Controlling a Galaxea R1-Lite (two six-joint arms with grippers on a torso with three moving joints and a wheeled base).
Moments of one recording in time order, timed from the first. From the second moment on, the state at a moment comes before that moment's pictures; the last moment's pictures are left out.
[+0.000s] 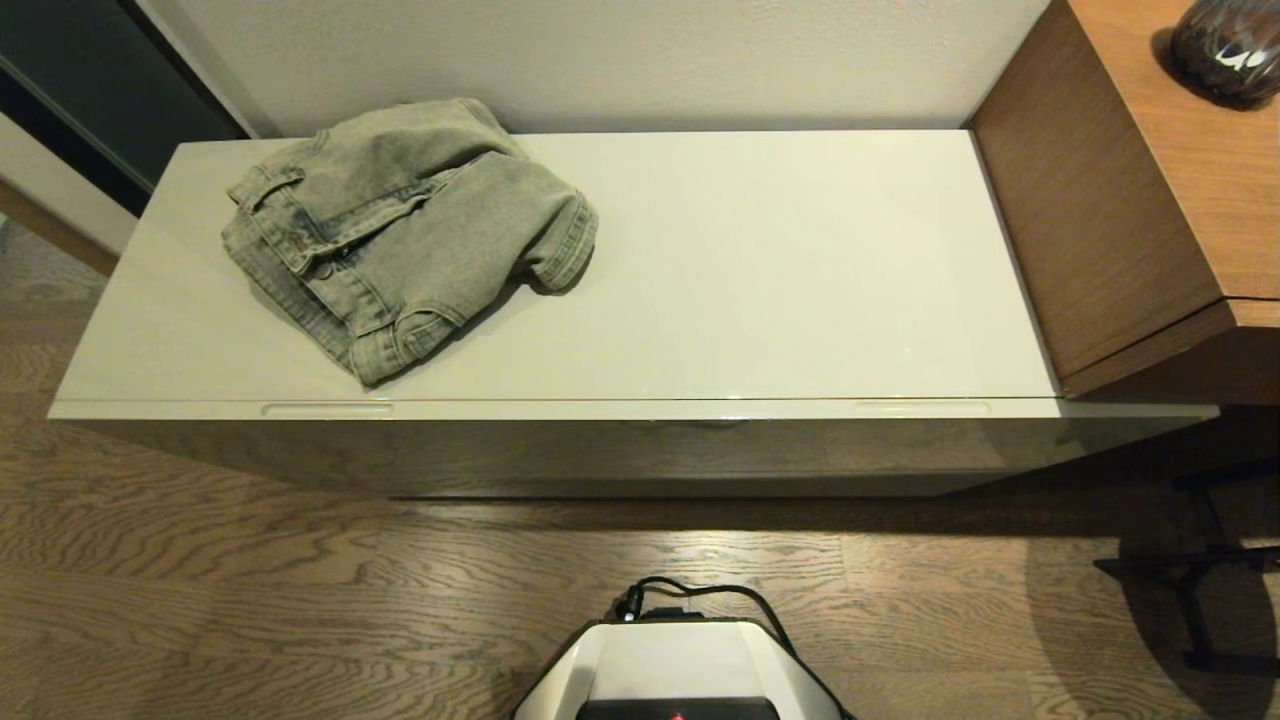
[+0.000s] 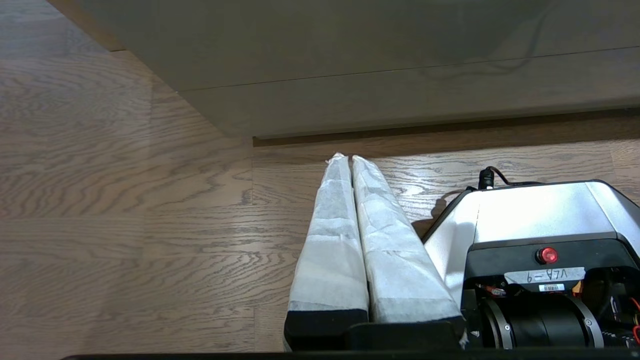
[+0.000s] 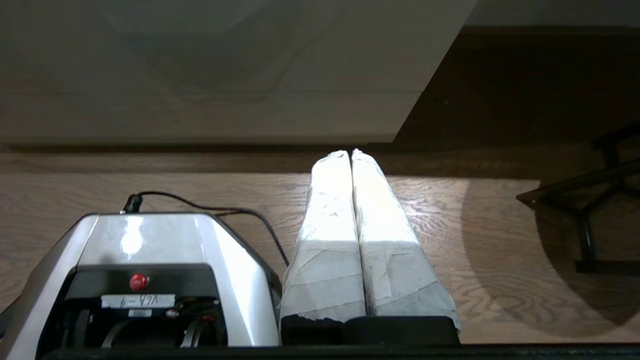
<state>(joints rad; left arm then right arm) 0.00 0.00 0.00 0.02 -0.01 0.09 -0.01 0.01 0.00 0.00 0.01 -0.03</state>
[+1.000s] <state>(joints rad) 0.00 0.00 0.00 0.02 -0.01 0.09 -0.05 0.34 -1.08 0.53 0.21 0.08</state>
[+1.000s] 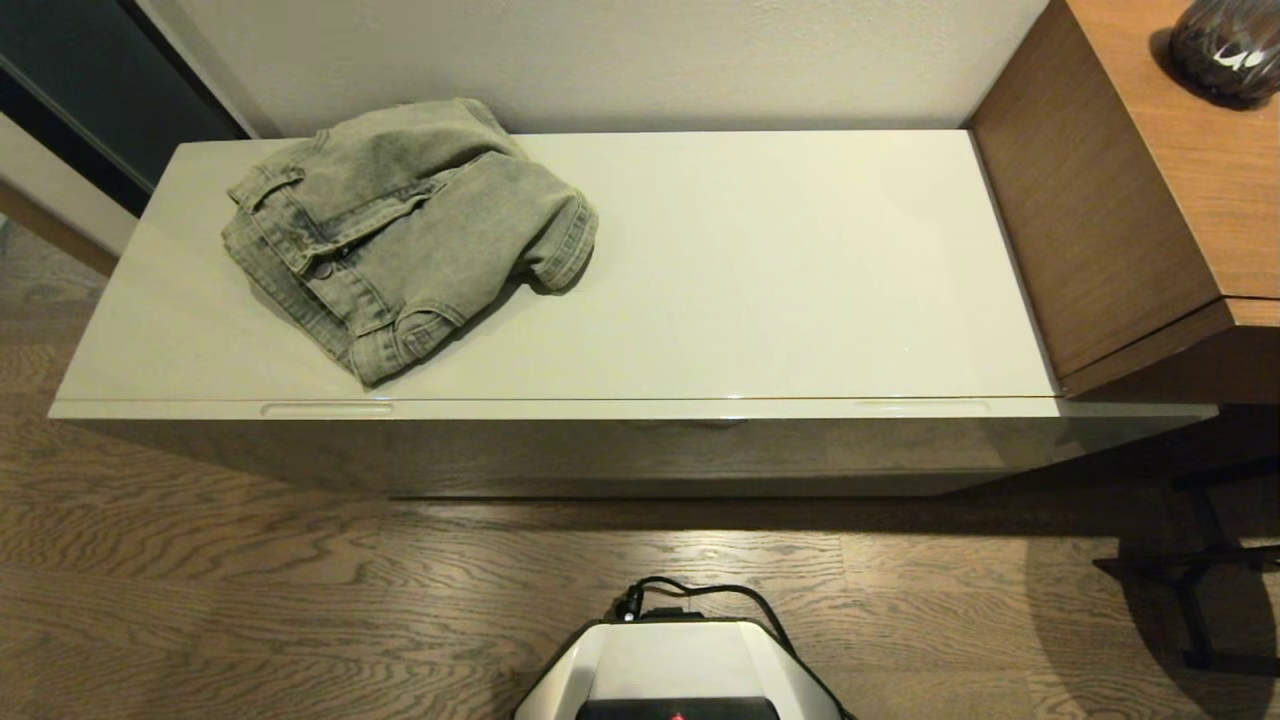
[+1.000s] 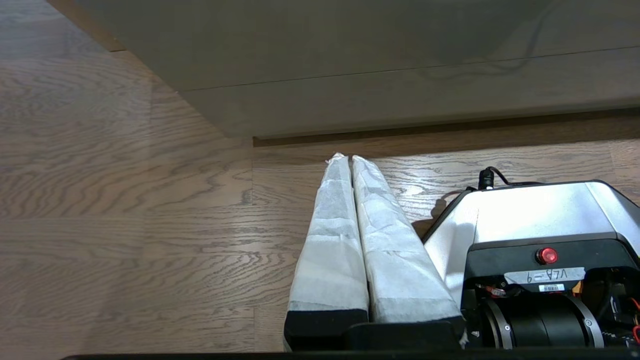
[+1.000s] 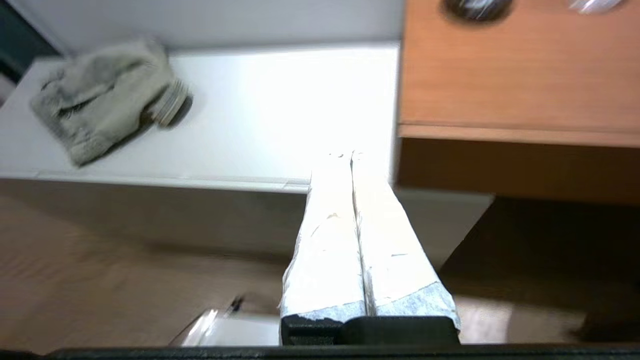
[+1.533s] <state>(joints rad) 0.00 0.00 0.00 0.02 -0.01 0.09 -0.09 0.97 -1.09 0.47 0.24 0.18</state>
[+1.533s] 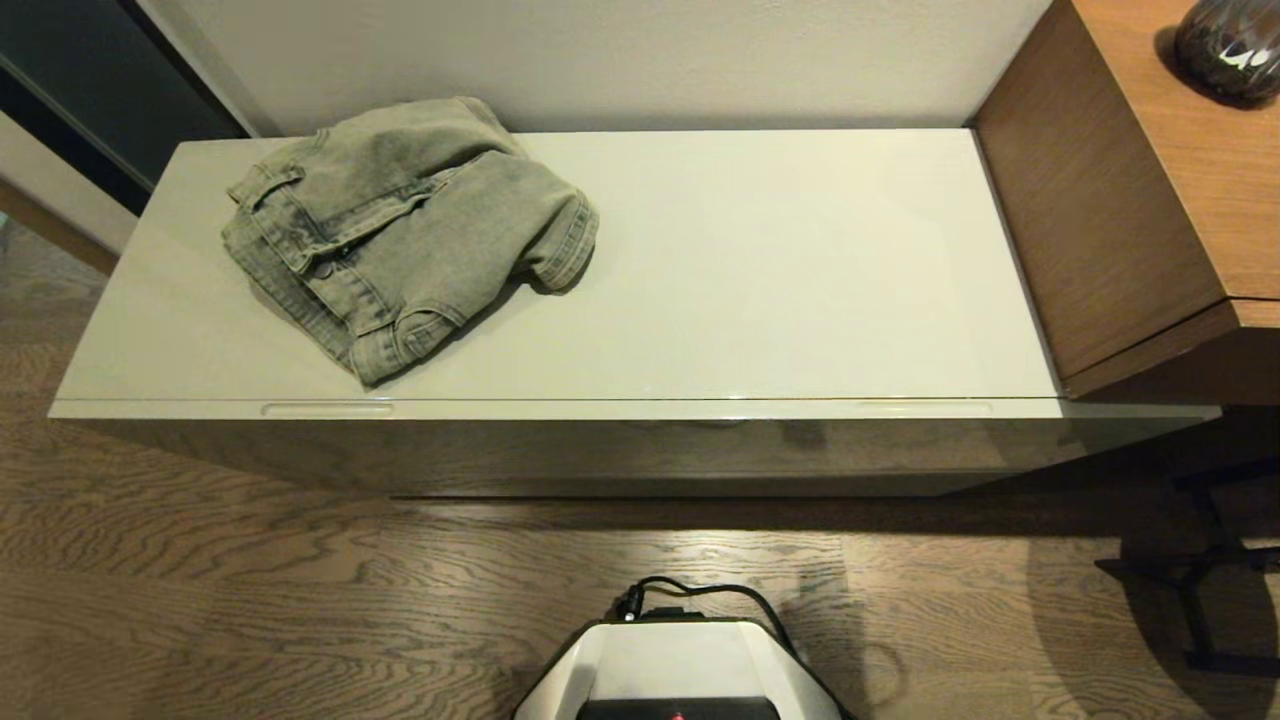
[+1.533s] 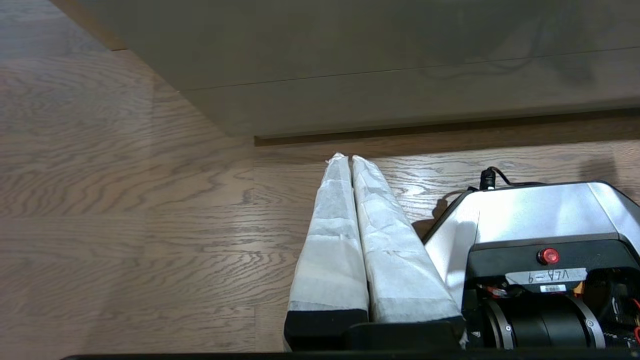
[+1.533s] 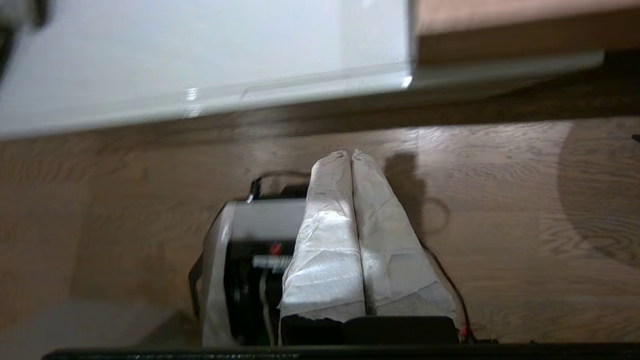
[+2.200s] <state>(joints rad) 0.00 0.00 0.00 0.02 -0.01 0.09 0.39 1.27 -0.88 0.05 -0.24 0.40</state>
